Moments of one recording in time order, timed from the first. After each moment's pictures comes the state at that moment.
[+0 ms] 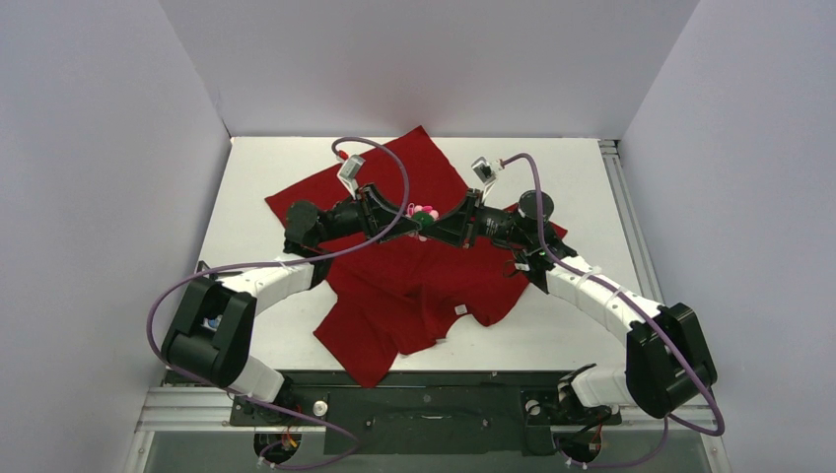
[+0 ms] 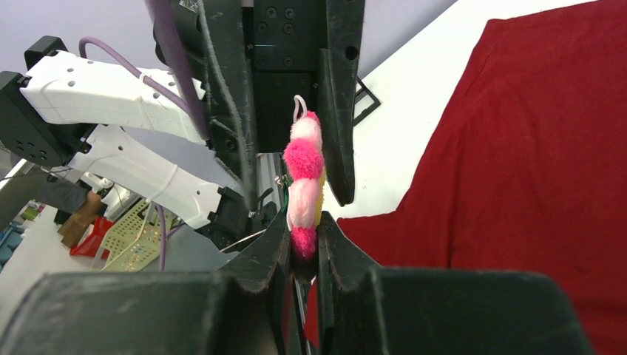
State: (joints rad) left arm -0.41 1.51 0.77 1.16 0.93 -1.13; right arm 0.49 1.34 0.82 0.59 -0.85 0.72
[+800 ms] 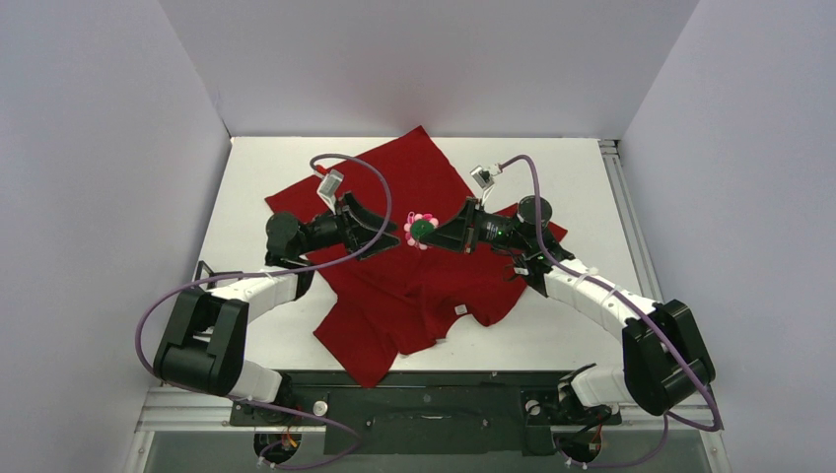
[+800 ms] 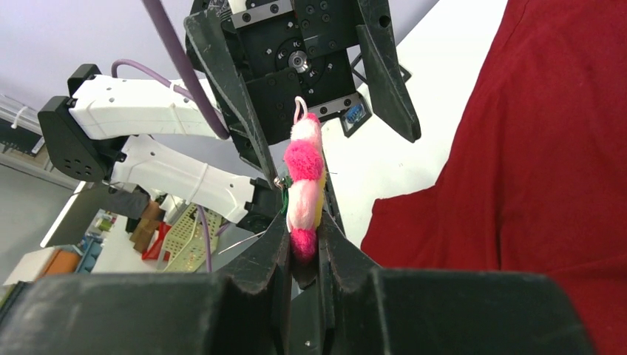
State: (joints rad) left arm -0.29 1.44 0.62 1.15 1.02 -0.95; right arm 0.48 1.35 0.77 0.64 -0.89 0.89
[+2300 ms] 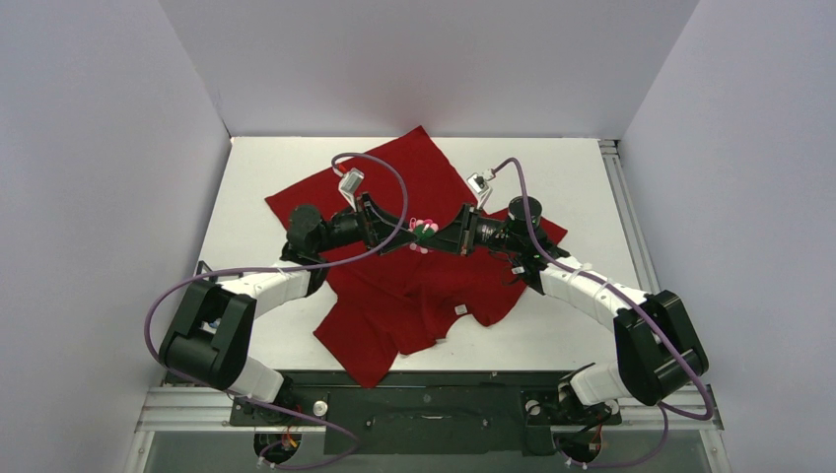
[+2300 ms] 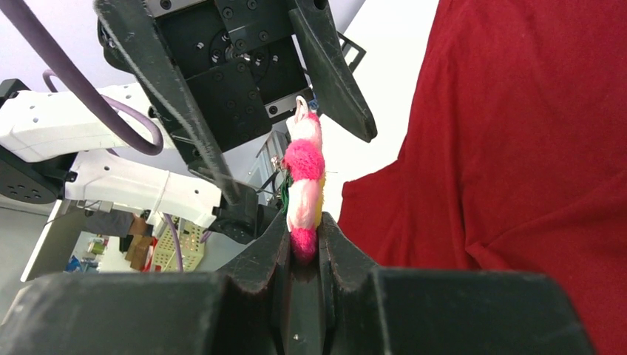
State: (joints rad) left arm -0.39 1.49 0.69 0.99 0.88 -0.89; right arm 0.48 1.40 0.77 0.52 -0.83 0.84
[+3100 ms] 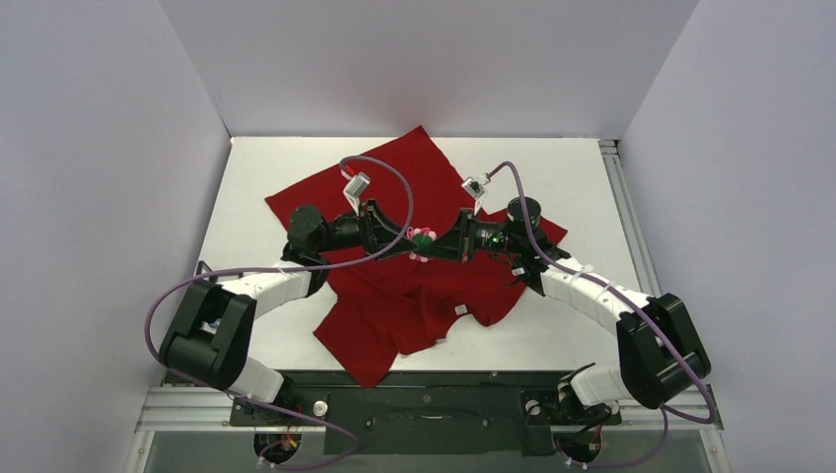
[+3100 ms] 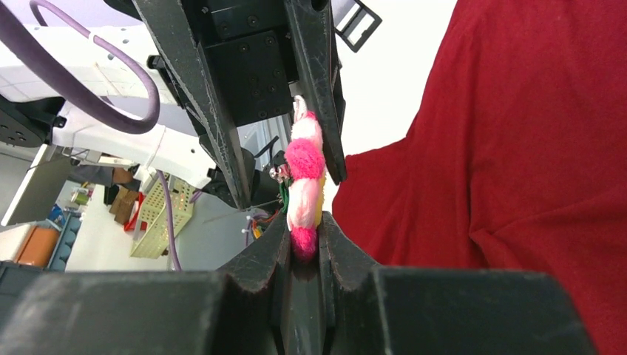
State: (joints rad) left arm -0.40 1.49 0.69 1.01 1.01 -0.92; right arm 0.49 1.38 0.77 0.48 -0.91 0.74
